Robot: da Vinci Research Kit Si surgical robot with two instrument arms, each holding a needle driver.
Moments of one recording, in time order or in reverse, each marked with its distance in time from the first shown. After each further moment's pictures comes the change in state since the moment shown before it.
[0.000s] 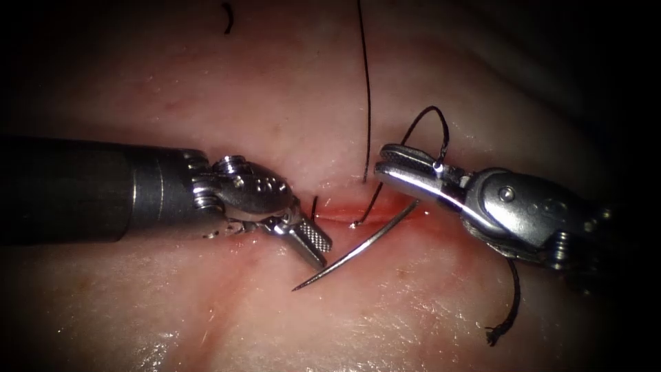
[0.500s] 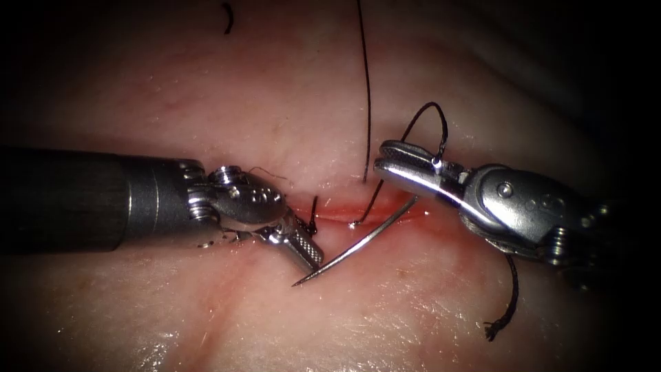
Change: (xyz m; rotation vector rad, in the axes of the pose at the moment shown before) right arm -0.001 0.001 0.000 -0.063 -0.013 0.020; left arm -0.003 0.000 0.002 0.003 -0.076 0.004
